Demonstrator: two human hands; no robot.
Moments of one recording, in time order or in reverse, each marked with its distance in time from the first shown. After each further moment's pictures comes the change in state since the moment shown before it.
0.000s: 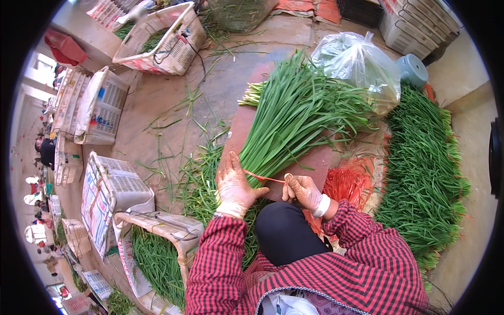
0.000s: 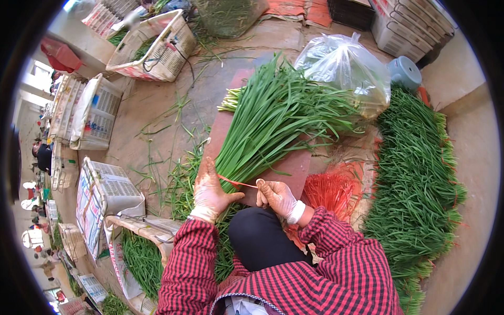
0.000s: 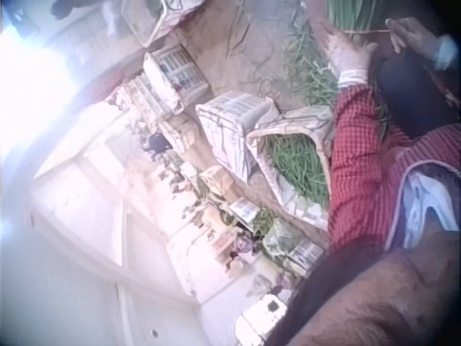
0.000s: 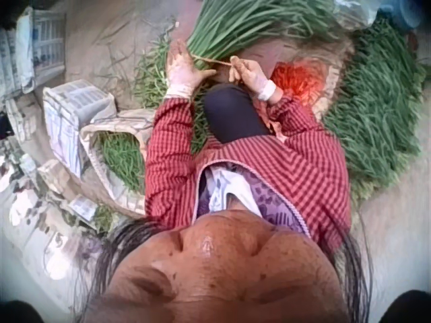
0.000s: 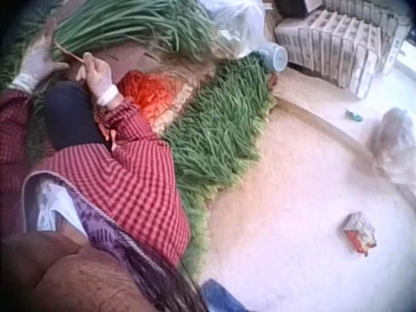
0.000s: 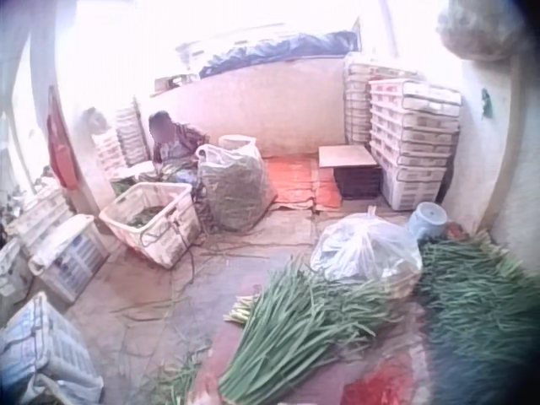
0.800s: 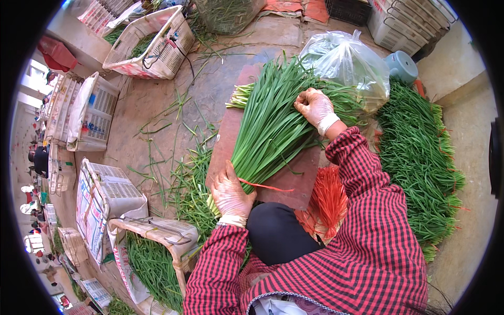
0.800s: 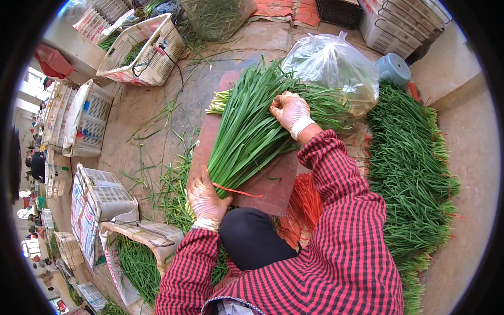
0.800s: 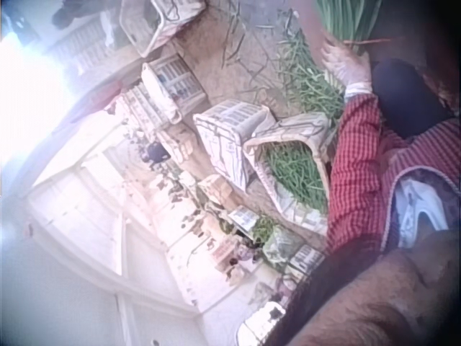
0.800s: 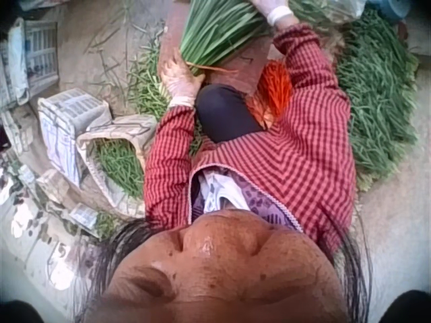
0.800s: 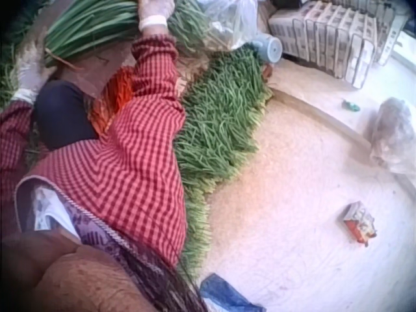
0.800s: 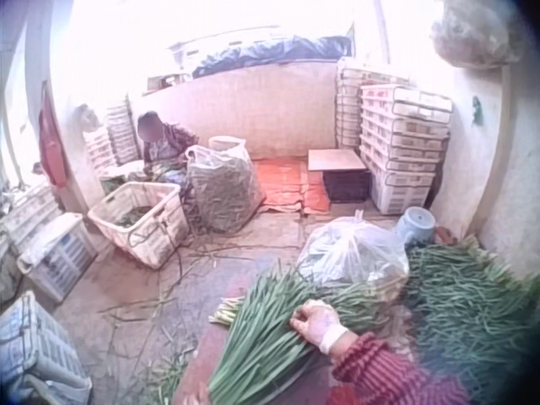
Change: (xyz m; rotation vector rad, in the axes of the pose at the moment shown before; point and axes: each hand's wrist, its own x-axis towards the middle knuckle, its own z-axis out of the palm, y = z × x) left_hand -0.016 0.023 0.013 0.125 0.169 -0.061; right_hand 0.123 -0.135 -0.116 -1.320 0.516 -0.228
